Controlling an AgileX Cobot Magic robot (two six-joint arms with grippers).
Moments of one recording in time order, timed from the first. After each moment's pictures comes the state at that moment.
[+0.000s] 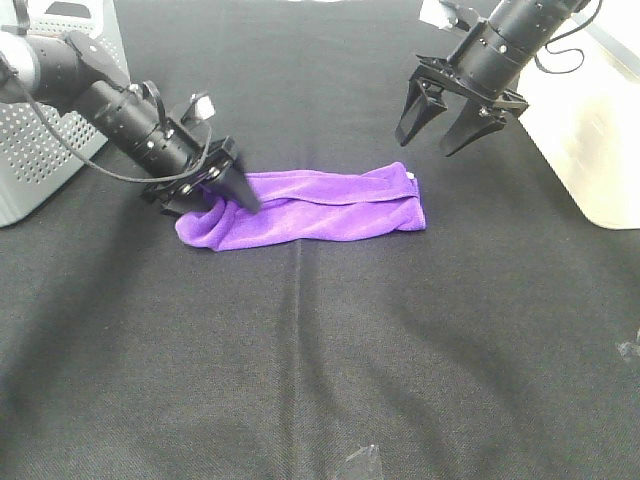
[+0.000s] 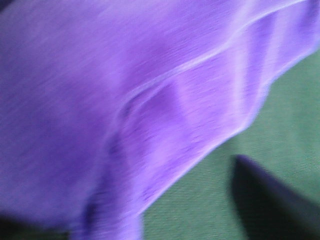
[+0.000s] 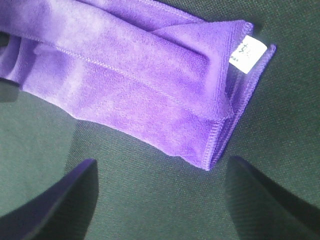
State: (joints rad) left arm -0.15 2.52 -1.96 -0.72 1.15 0.41; right arm 0.14 2.30 -2.01 0.45 1.21 -0.27
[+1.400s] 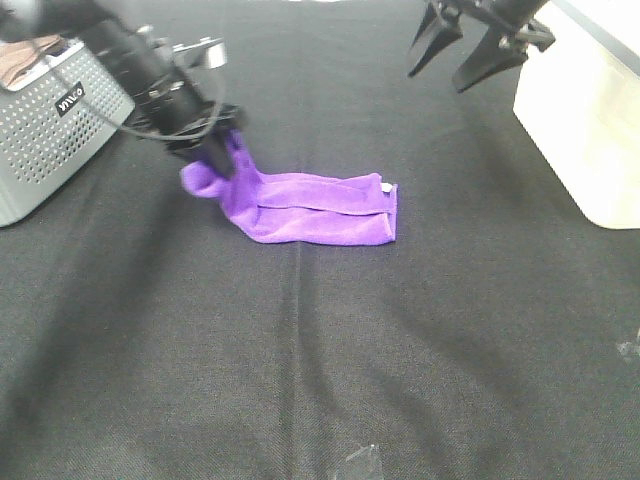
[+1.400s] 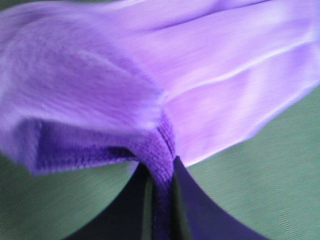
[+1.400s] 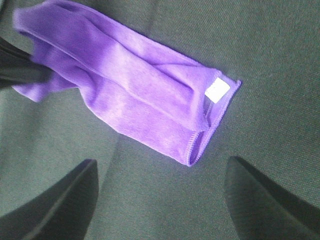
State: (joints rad) left arm -0.24 2.43 -2.11 -0.46 1.14 0.33; right arm 0.14 2.13 -2.01 0.46 1.22 -0.22
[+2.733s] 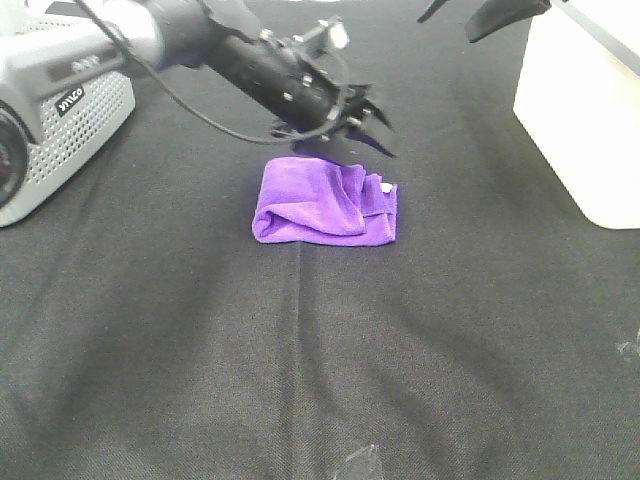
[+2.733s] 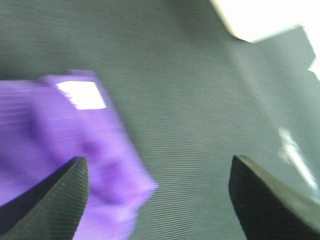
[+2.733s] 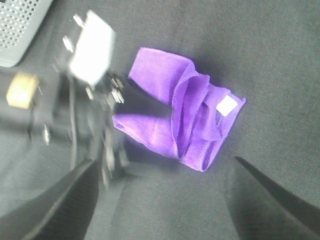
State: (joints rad) left arm -0.41 2.58 -2.32 -0.78 0.99 0.36; right arm 0.14 2.02 -2.01 0.47 1.22 -0.19
